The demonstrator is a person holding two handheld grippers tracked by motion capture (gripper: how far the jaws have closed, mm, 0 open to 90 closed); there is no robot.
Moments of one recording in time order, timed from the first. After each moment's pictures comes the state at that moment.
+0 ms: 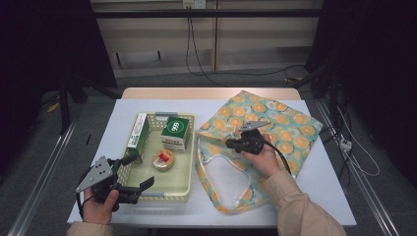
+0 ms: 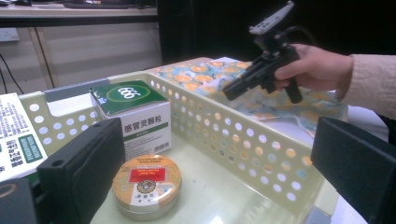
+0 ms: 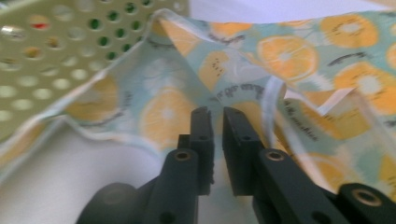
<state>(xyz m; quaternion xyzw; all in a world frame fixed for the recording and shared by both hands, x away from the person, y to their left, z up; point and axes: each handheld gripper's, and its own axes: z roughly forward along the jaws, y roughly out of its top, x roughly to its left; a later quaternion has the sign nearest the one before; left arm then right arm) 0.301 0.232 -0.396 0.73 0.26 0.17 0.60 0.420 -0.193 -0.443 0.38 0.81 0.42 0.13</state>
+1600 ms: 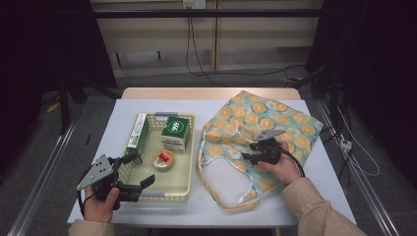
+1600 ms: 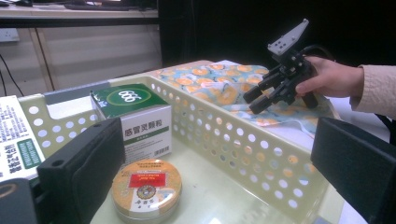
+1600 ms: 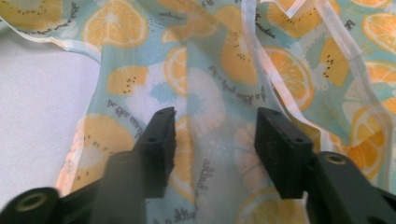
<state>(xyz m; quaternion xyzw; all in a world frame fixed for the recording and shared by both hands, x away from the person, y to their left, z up) 0.305 0.229 -0.396 0.73 0.27 0.16 0.61 0.399 -0.244 -0.462 0.38 0.84 0.36 0.15</state>
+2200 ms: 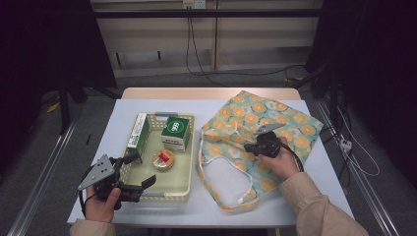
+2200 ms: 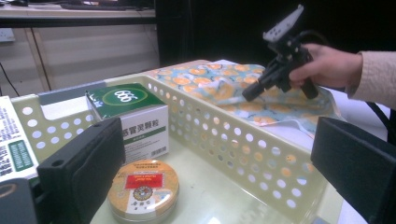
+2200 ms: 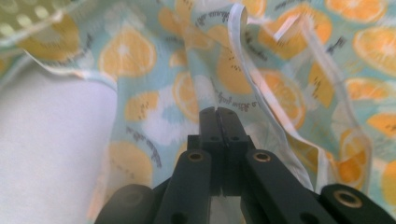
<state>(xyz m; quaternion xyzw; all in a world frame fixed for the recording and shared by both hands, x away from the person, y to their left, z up) 0.305 0.227 -0.397 0.73 0.26 0.16 0.61 0.405 -0.240 -0.439 0.40 0.83 0.36 0.13</state>
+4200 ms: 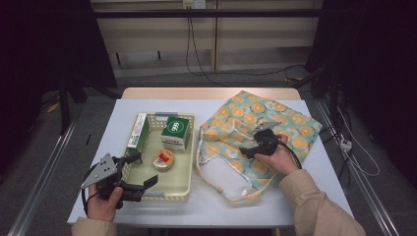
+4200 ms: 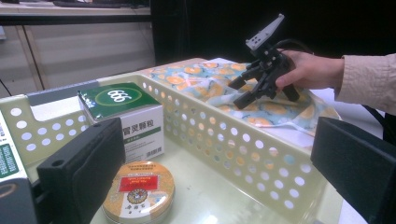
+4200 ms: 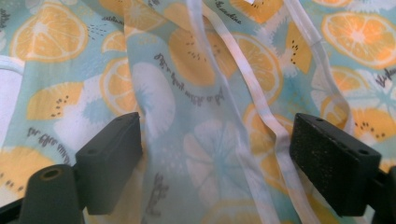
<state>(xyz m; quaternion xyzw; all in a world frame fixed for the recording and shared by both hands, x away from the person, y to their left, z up) 0.308 0.224 -0.398 0.74 0.26 0.15 0.61 0.429 -0.241 -0.463 0.41 0.83 0.33 0.16</state>
